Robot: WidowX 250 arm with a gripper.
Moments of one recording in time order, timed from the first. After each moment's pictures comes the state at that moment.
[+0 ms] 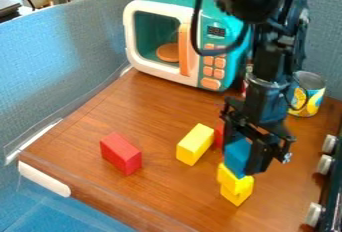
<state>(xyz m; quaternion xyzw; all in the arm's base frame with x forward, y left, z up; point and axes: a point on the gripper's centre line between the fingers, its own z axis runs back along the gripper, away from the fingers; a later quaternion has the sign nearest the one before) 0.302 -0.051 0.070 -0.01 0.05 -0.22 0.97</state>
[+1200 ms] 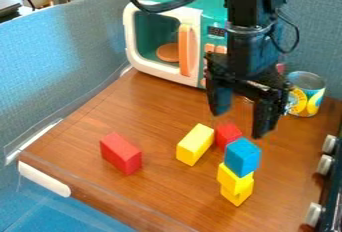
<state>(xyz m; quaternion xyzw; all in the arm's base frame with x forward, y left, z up) 0.288 -0.039 0.139 -0.04 -0.08 -0.15 0.98</state>
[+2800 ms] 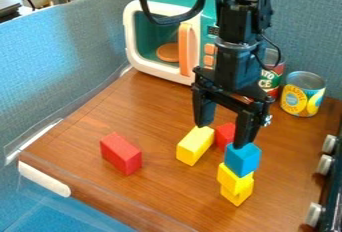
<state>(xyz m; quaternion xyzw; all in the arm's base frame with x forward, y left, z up) 0.290 -0.021 0.112 -0.02 0.00 -0.14 0.99</state>
